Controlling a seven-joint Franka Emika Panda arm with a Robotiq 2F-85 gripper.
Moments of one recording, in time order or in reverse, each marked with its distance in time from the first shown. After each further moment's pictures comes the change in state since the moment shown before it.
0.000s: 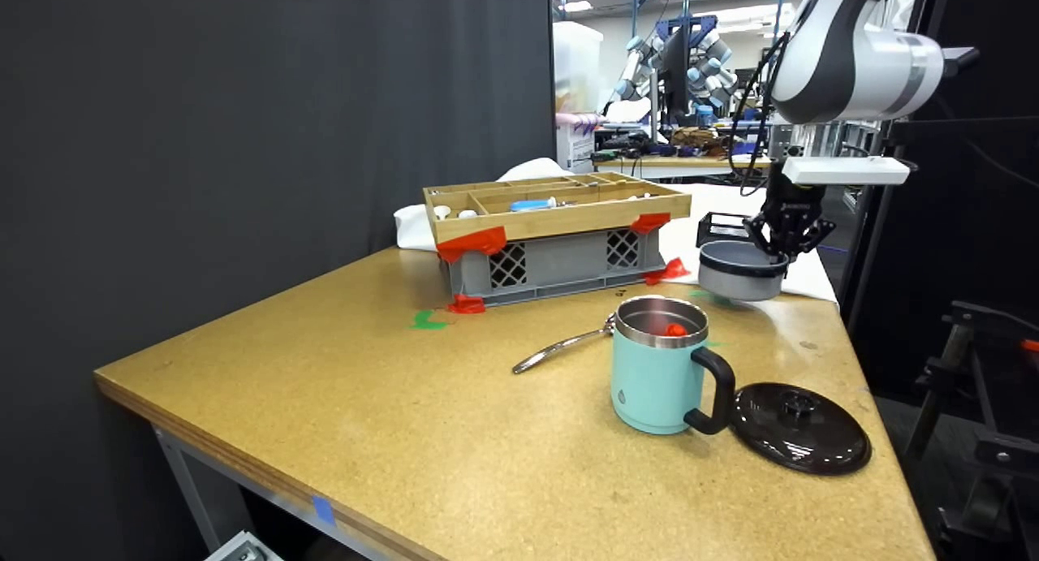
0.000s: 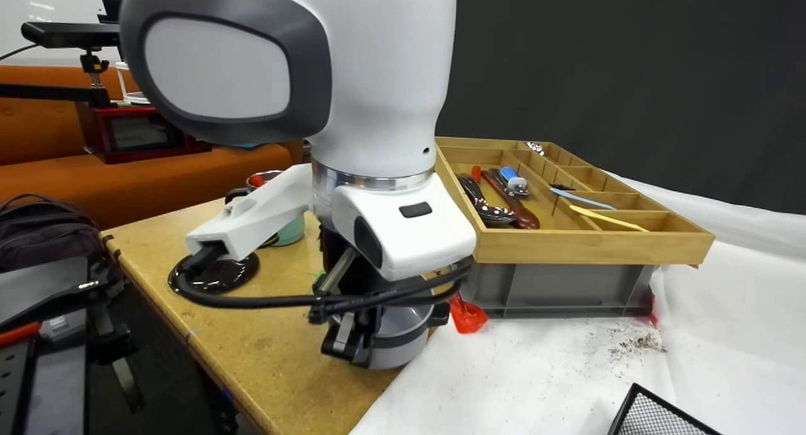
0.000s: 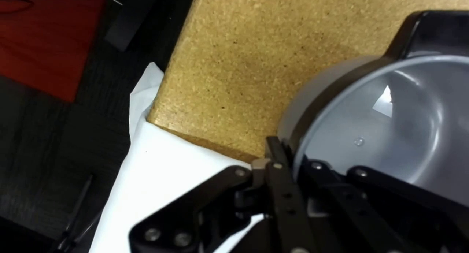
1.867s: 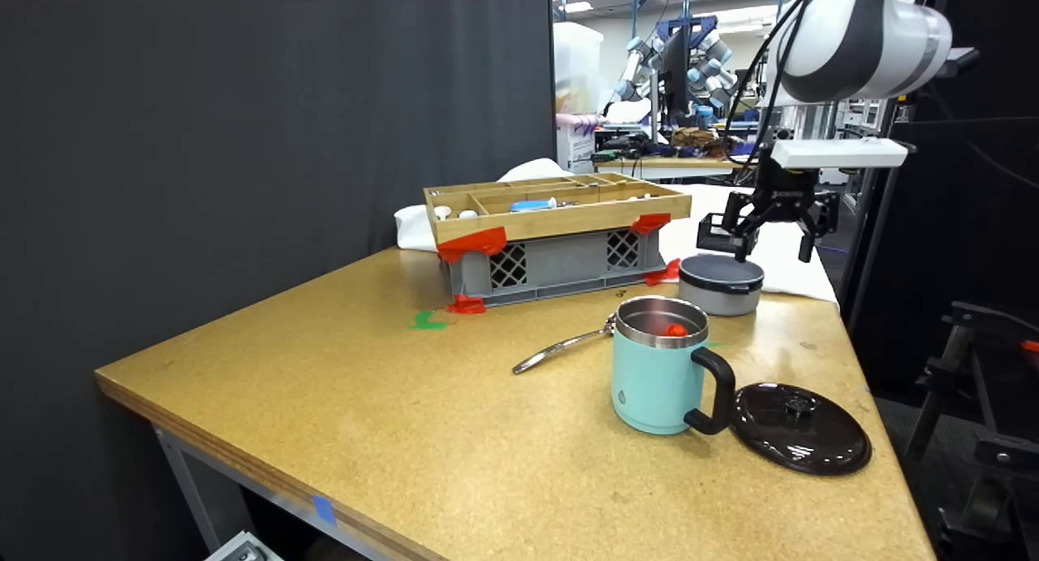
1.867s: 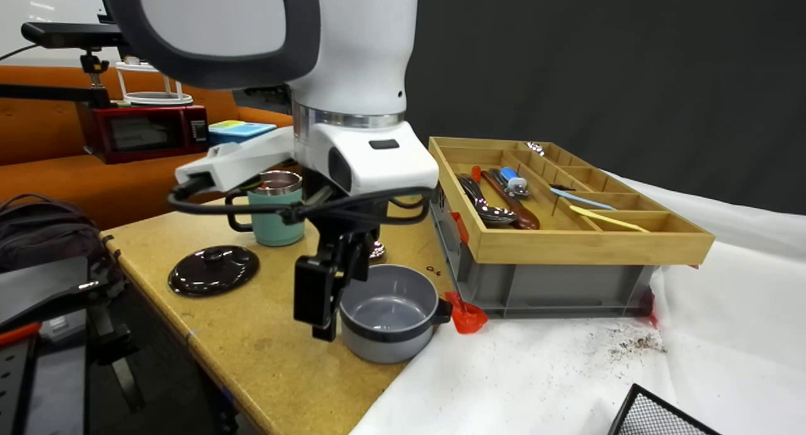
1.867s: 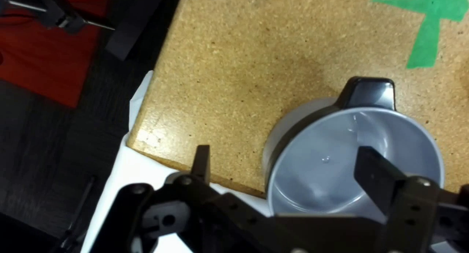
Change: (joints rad) arm 0.118 -0.111 -0.034 -0.048 -0.134 -0.065 0.207
